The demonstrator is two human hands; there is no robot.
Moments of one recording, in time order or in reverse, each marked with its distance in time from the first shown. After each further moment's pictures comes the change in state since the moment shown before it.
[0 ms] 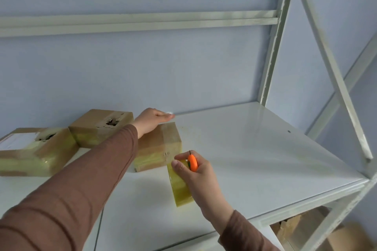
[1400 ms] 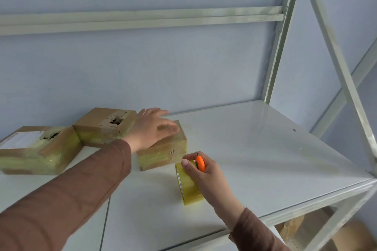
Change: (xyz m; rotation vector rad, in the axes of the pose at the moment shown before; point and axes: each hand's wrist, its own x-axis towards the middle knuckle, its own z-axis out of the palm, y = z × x) left_hand -0.043 -0.007 0.000 0.653 0.060 0.302; right_hand 0.013 0.019 -0.012 -0.108 -0.027 0.039
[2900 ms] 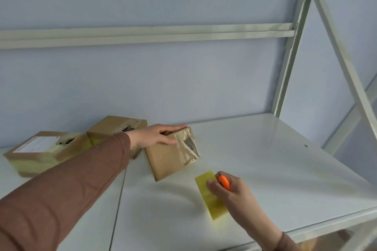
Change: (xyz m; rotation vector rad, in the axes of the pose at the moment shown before) left_hand -0.001 -0.011 -0.035 -0.572 -0.429 -0.048; right_hand -0.019 -0.015 -0.037 -0.142 -0.052 -0.049
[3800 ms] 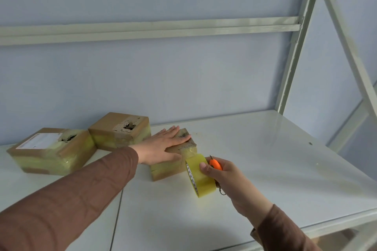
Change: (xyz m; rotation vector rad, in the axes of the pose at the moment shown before) left_hand 0.007 -0.029 0.033 0.627 0.034 0.007; right_hand 0.035 -0.015 0.007 0.276 -0.149 0.112
